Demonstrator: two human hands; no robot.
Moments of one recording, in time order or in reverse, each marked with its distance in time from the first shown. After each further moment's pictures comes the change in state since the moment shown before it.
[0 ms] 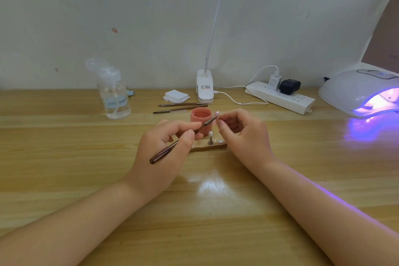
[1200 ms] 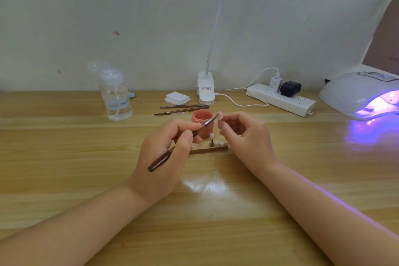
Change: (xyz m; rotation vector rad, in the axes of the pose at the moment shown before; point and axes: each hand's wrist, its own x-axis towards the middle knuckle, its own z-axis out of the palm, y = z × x) left_hand -0.004 0.001 0.000 -0.058 0.001 0.076; right_hand 0.000 0.000 -0.002 0.050 -0.018 0.024
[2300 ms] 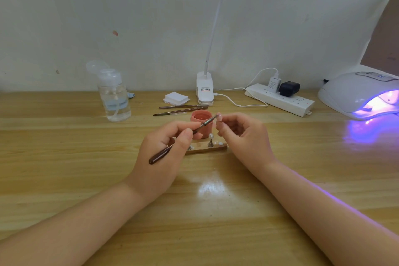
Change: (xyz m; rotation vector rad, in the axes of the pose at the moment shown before) left_hand 0.003 -0.003 0.001 -0.077 -0.012 -0.107; right_hand 0.001 0.000 0.001 0.025 -0.019 0.010
